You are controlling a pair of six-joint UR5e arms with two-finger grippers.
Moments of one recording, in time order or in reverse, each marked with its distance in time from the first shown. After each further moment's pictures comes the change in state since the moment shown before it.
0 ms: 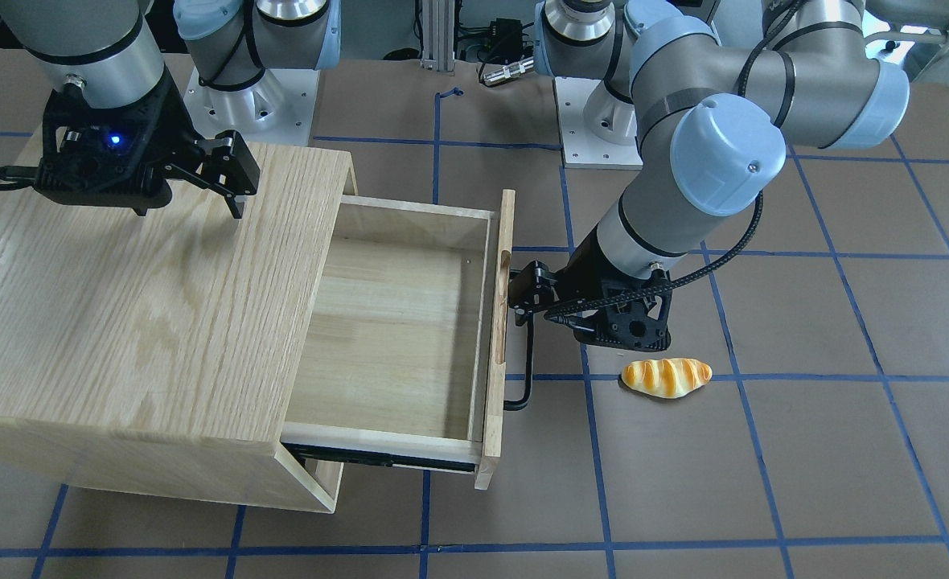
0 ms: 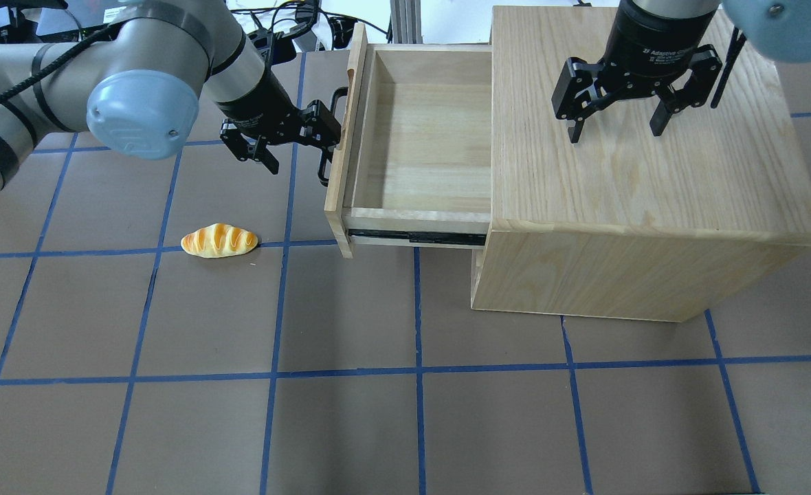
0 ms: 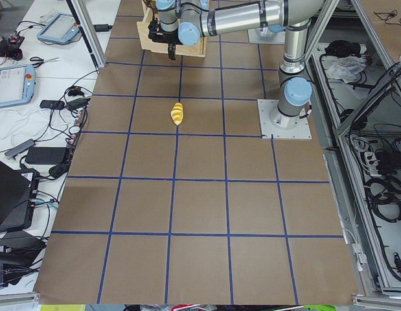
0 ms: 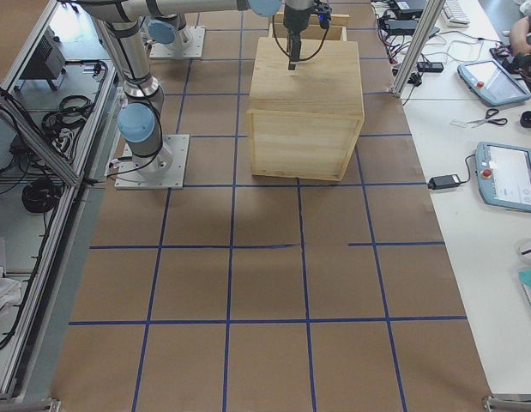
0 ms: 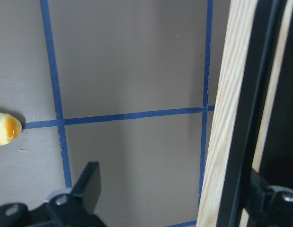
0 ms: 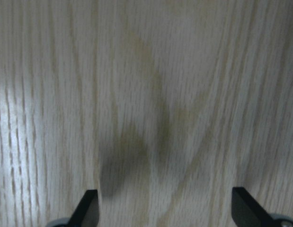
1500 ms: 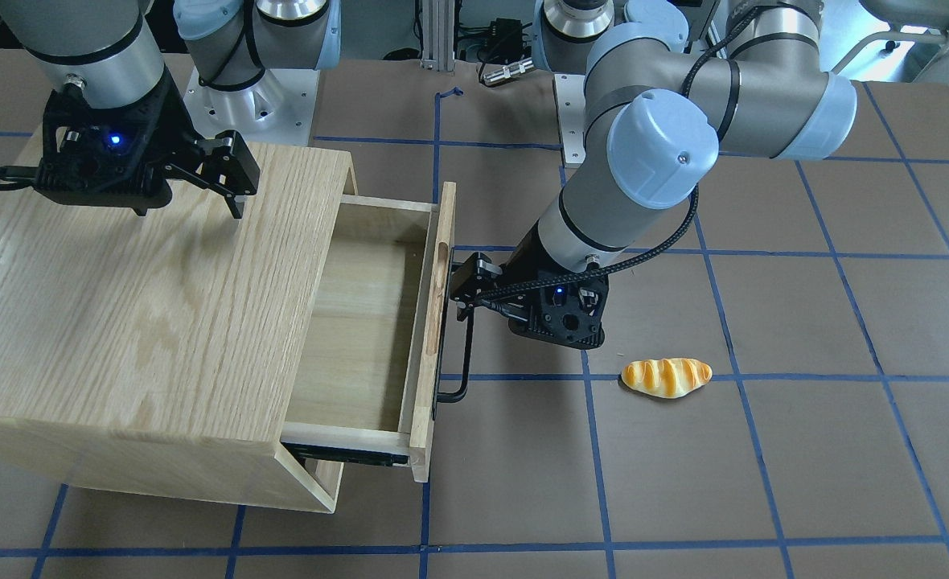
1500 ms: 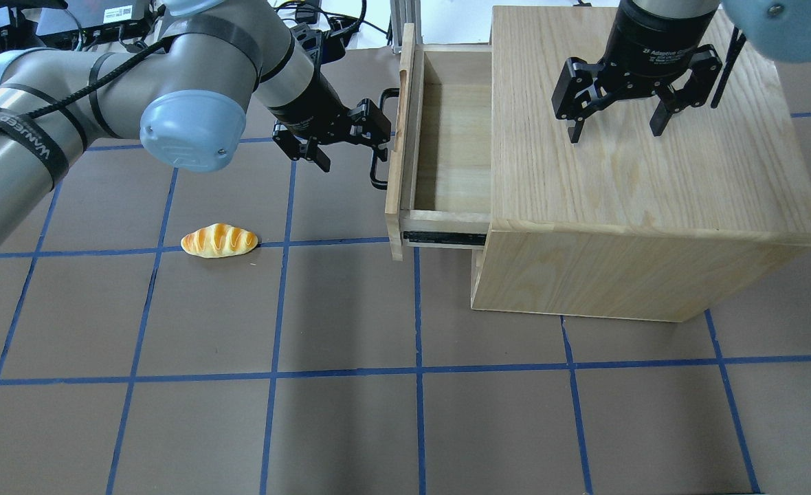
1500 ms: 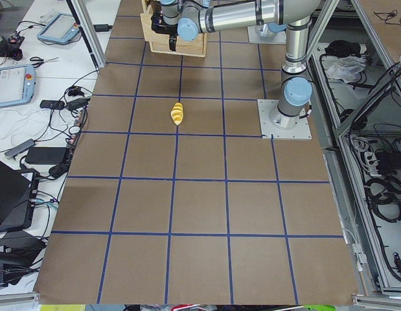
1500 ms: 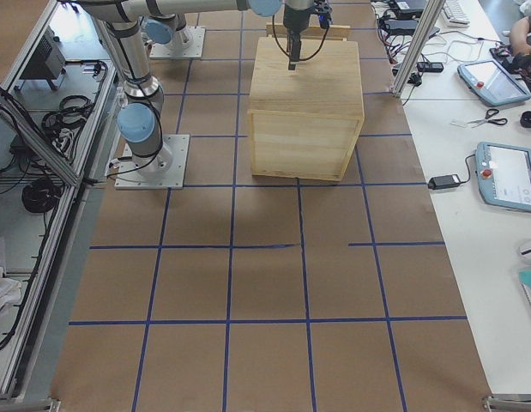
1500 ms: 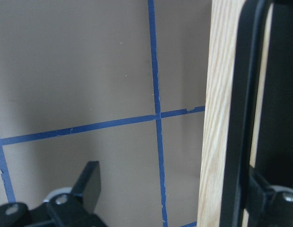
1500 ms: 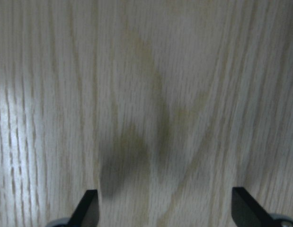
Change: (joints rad) left arm -0.074 -0.031 -0.003 0.096 -0.112 -0.042; right arm 0.000 0.000 0.000 0.000 0.000 0.000
